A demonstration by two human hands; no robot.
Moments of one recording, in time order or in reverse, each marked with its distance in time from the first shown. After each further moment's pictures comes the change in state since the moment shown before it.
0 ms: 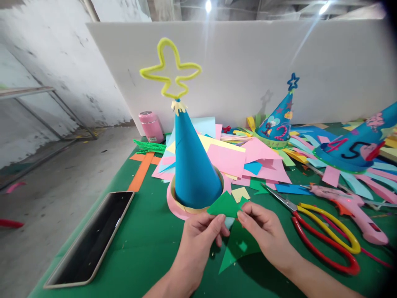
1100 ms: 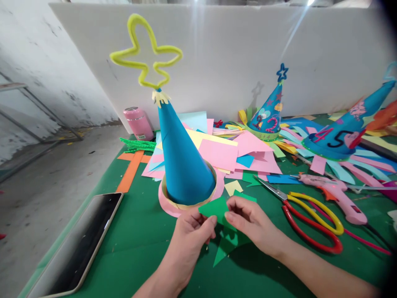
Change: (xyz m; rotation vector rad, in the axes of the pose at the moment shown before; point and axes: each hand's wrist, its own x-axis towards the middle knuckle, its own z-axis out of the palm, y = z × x) left_hand -0.001 0.005 -0.001 -0.023 -0.012 -0.095; right_hand 0.005 -0.002 0.000 0.068 -0.183 0.072
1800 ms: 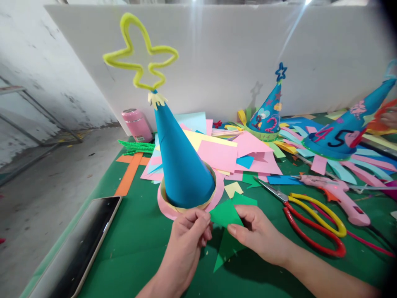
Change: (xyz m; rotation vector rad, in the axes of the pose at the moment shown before) left_hand 0.007 -0.004 -0.007 -0.221 0.022 0.031; right_hand -0.003 -0.002 -0.002 0.164 -0.126 0.003
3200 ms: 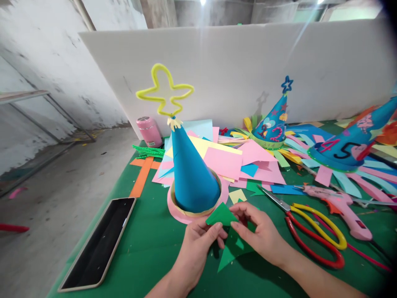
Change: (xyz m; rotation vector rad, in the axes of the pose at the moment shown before) left_hand -0.003 -0.006 0.004 0.069 -0.057 -0.033; right_hand -0.001 0.007 -0.009 -0.408 0.209 -0.129
